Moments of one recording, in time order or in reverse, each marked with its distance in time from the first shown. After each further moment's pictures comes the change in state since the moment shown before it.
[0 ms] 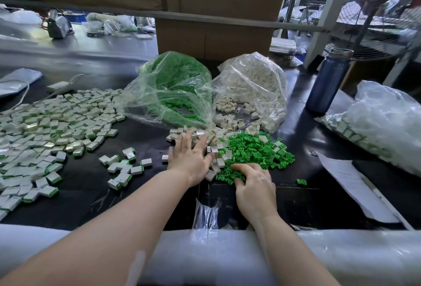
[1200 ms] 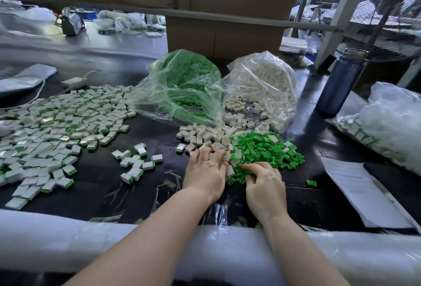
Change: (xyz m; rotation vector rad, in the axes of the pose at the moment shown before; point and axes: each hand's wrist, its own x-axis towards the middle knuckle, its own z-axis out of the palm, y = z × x) left_hand -0.030 0.010 0.020 -0.069 0.117 0.088; right_hand 0.000 -0.002 -0.001 -0.004 0.040 -0.003
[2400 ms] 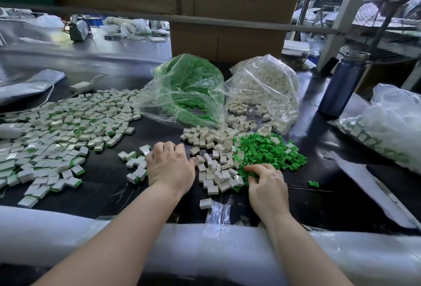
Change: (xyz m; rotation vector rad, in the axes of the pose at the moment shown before) left_hand -0.011 -0.041 -0.039 0.373 0.203 -0.215; right_hand -0.001 0.000 -0.001 0.043 -0.008 0.003
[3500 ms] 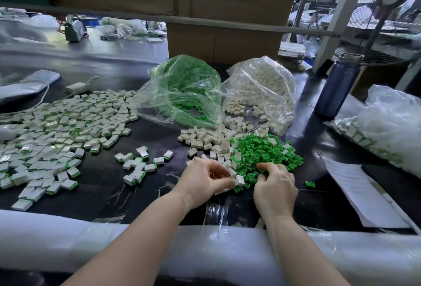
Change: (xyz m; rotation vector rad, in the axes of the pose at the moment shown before) left_hand -0.022 0.032 -0.006 -0.976 -0.376 0.217; right_hand 0.002 0.003 -0.003 0.029 0.233 0.139
